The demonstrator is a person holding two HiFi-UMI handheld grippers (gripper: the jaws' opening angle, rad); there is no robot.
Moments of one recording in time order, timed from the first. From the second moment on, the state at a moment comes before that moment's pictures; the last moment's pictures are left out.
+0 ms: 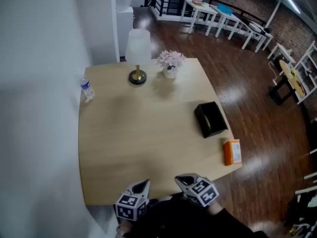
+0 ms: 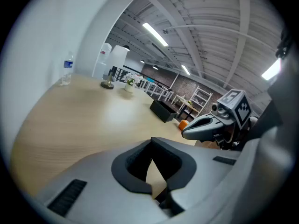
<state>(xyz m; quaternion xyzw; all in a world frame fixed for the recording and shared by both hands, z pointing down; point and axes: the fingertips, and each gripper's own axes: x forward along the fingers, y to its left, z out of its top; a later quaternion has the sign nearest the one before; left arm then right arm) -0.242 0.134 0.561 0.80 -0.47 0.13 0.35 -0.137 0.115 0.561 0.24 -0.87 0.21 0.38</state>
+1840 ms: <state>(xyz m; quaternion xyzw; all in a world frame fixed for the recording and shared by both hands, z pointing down) -0.003 0.001 0.551 0.80 -0.43 0.27 0.32 0.251 -0.070 0.713 0.51 -0.69 0.36 0.37</state>
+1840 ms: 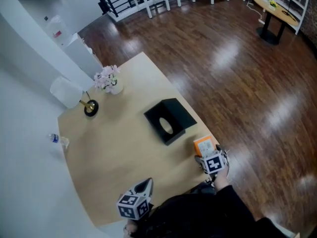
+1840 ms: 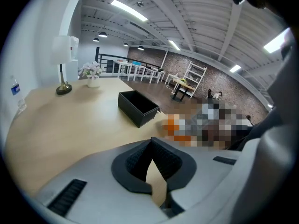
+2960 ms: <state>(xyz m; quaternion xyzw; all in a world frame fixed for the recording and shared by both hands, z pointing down) -0.010 -0.019 0.549 0.81 -0.43 0.23 0.32 0.196 -0.084 0.583 0.44 -0.77 0.32 0.31</state>
